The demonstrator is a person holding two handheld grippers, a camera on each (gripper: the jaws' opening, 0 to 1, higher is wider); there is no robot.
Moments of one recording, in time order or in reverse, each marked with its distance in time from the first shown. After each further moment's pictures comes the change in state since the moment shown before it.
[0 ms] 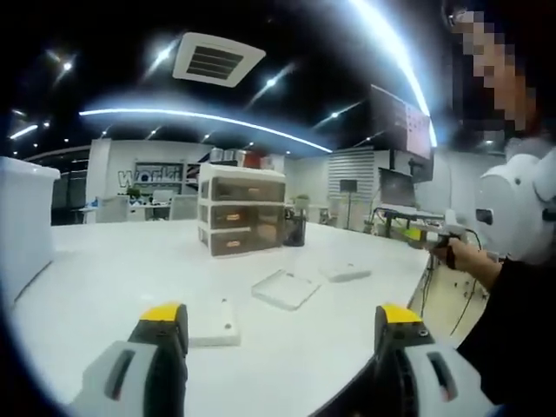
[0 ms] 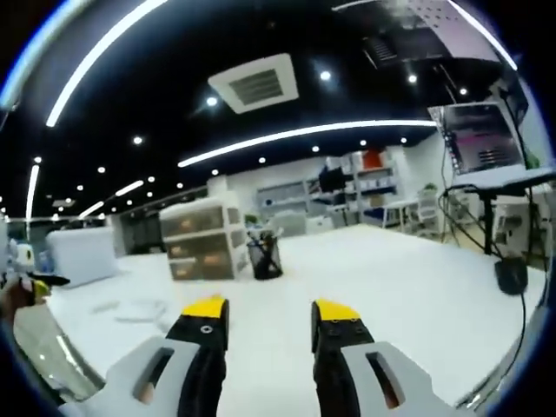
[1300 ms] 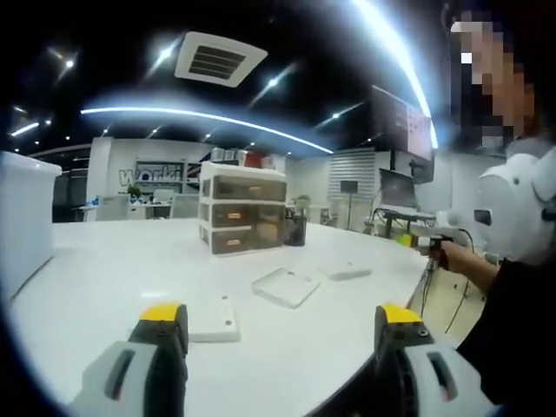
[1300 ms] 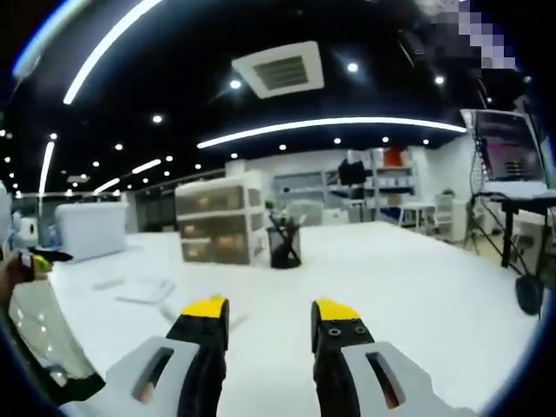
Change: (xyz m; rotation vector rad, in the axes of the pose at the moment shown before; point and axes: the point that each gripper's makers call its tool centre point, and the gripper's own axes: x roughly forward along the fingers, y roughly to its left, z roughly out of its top) left arm -0.005 0.005 -0.001 -0.009 -0.004 0.006; right arm 0.037 0.025 -0.013 -0.091 0.068 0.082
